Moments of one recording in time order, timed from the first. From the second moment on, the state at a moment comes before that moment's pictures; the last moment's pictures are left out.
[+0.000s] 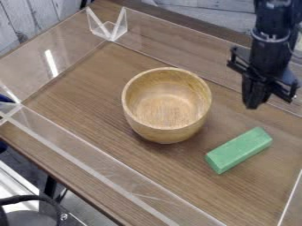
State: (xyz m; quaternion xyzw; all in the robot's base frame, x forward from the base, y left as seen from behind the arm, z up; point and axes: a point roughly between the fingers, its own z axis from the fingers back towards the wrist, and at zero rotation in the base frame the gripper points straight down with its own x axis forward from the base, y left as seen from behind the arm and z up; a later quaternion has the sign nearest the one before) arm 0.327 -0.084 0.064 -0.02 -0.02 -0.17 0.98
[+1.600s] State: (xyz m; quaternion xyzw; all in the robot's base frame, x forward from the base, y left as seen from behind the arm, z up) arm 0.348 -0.080 0.023 -0.03 0.00 -0.16 0.99
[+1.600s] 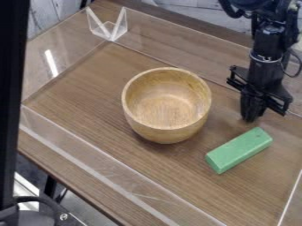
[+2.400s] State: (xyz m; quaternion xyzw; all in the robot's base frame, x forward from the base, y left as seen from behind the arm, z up) arm 0.351 -0.078 0.022 -0.03 0.00 -0.15 0.99
